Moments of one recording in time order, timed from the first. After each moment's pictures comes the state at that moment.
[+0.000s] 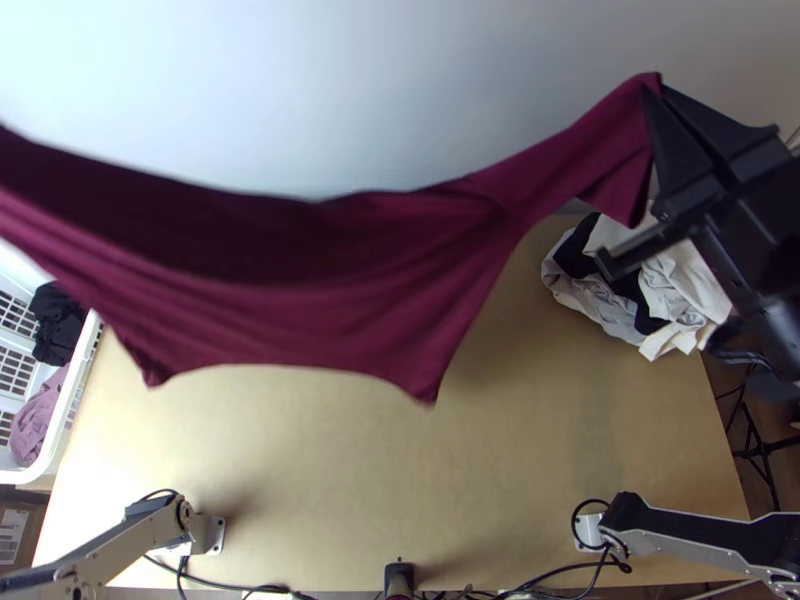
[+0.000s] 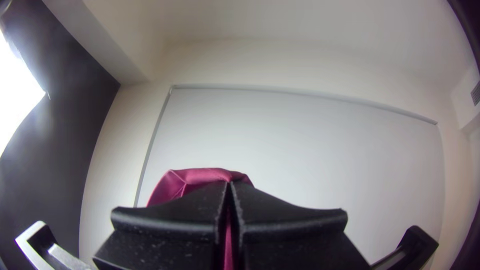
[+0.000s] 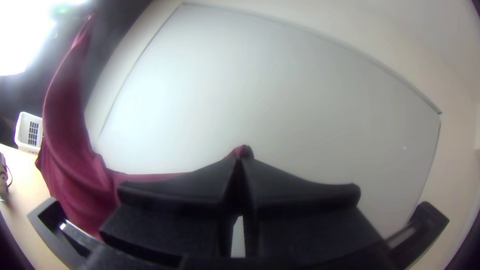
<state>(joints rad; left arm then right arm) 0.28 1.18 2.19 -0.41 -0.09 -0.18 0.86 1.24 2.05 -0.51 0.39 -0.64</state>
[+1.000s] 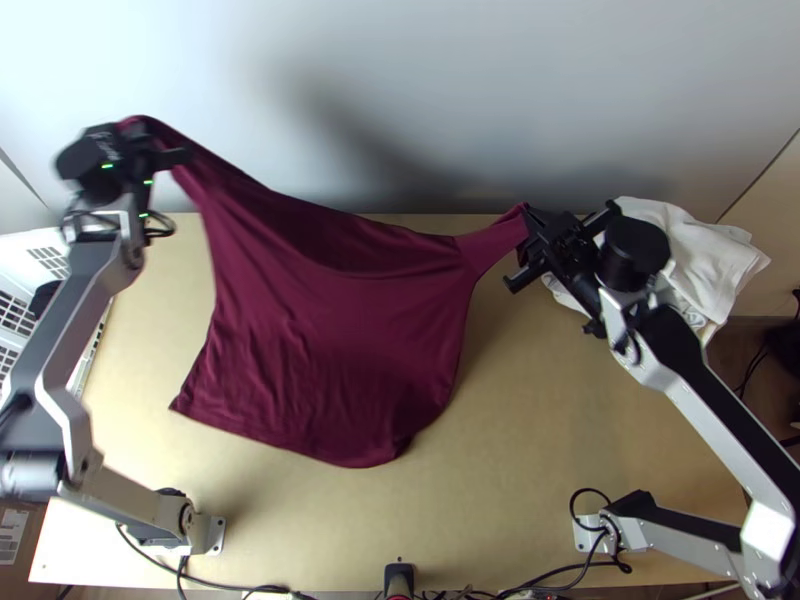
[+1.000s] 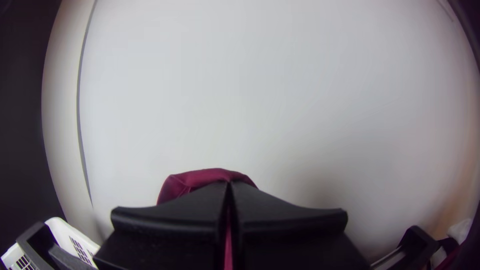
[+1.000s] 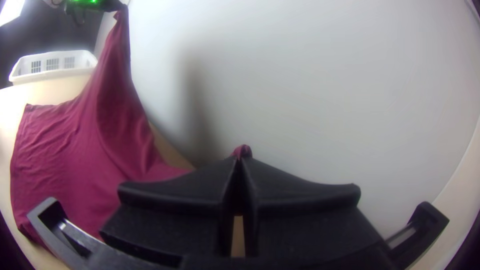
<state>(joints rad) 0.07 1.66 1.51 0.23 -0.14 -0.09 0.41 1.29 1.16 -0.03 0.03 -0.48</state>
